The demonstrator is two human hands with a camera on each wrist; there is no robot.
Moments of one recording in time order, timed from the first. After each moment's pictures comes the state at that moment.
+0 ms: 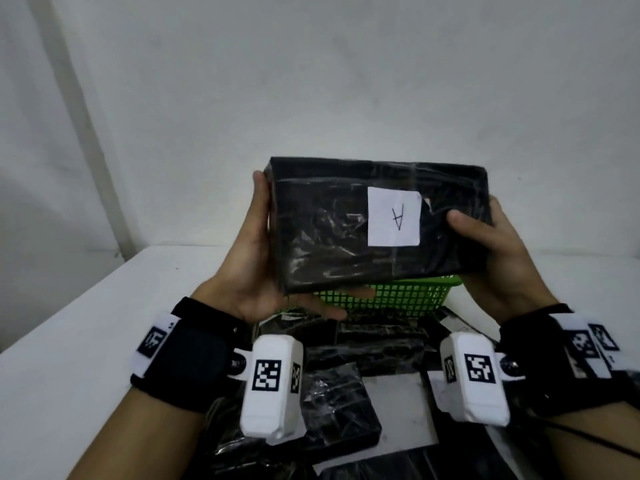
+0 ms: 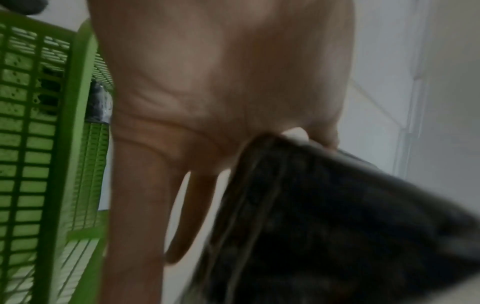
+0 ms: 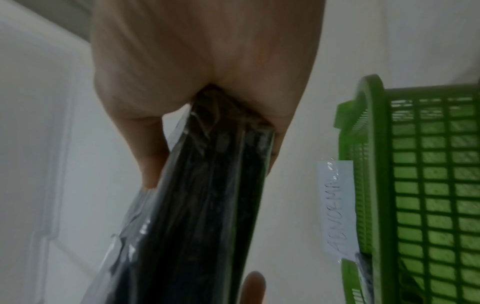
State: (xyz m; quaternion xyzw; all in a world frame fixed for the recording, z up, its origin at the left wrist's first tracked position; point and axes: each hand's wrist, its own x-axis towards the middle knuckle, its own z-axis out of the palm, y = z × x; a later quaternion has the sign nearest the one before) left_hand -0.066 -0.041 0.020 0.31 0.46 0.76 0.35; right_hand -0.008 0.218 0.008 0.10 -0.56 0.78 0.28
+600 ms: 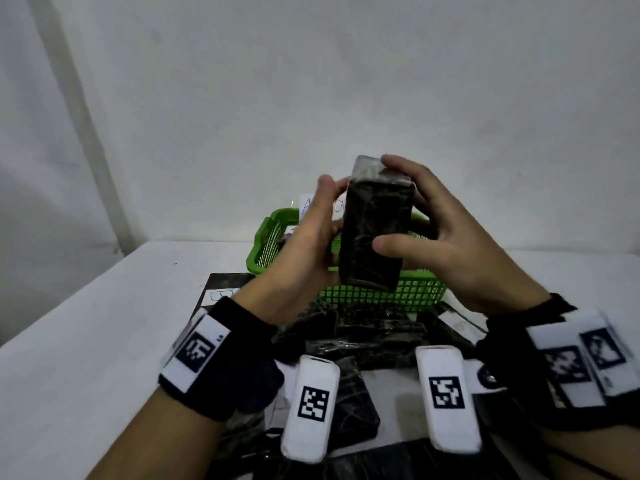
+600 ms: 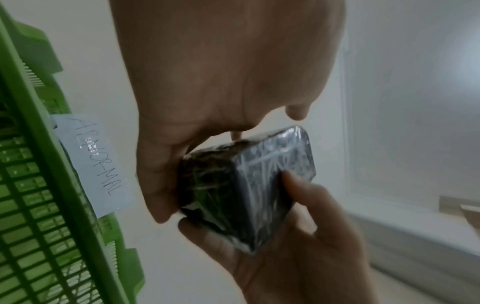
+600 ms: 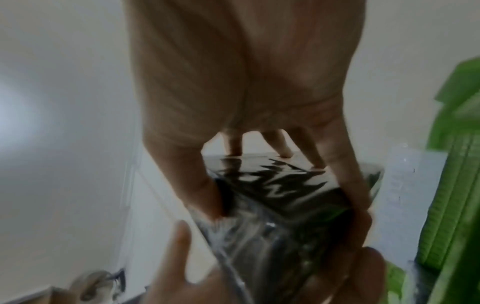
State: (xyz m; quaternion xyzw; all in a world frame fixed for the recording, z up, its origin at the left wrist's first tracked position) left_hand -0.046 0.001 0.020 0.33 0.60 0.71 0.17; right_hand 0.014 0.169 0.032 0.16 -0.80 0.54 0.21
